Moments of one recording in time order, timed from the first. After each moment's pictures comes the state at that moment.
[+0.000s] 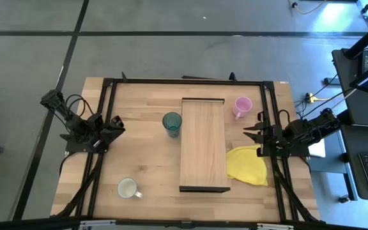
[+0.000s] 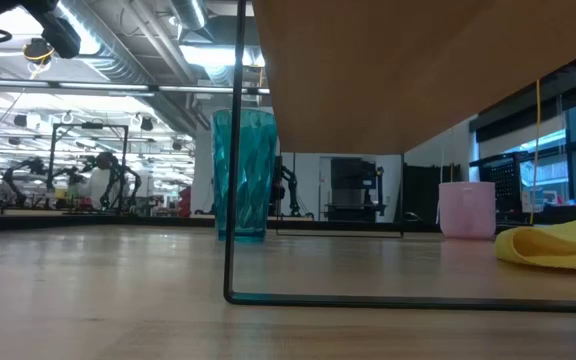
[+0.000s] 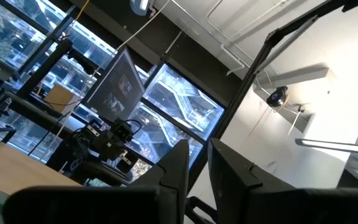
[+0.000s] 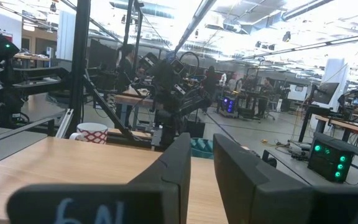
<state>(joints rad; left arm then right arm) -0.67 0.23 0.01 0.85 -0.59 -0.28 0.42 0.00 0.06 0.20 0.44 -0.27</state>
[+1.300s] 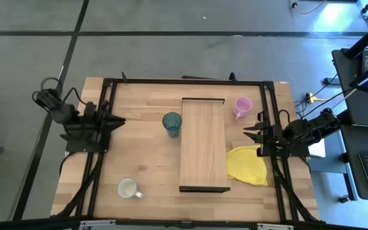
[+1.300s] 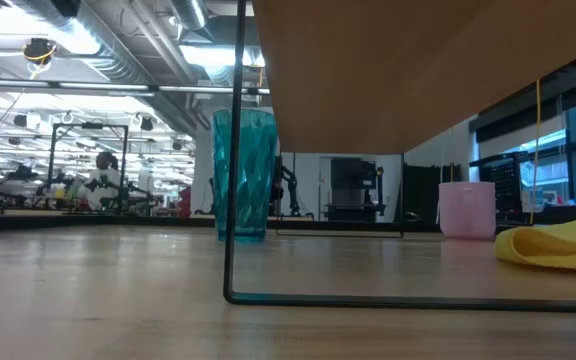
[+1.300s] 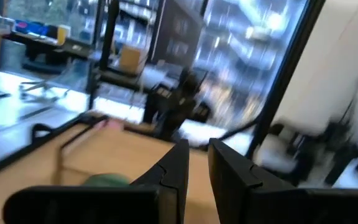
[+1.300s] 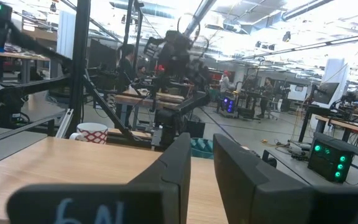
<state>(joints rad) -0.62 0.29 0.62 -0.27 -0.70 -0.23 0.42 0.00 0.06 0.20 0.44 -0.27</state>
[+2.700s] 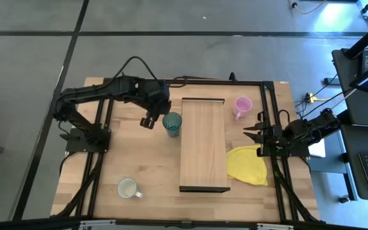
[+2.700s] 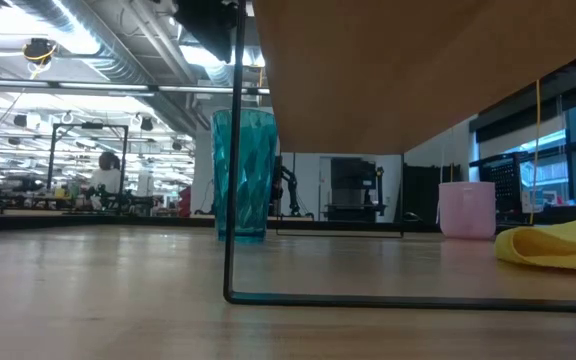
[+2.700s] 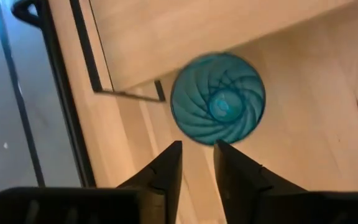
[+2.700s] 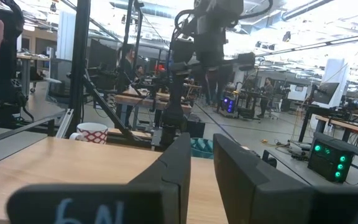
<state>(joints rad) 0.17 1.52 1.64 -1.21 -0.09 0.54 0.42 0.00 0.06 0.20 0.44 -0.27</state>
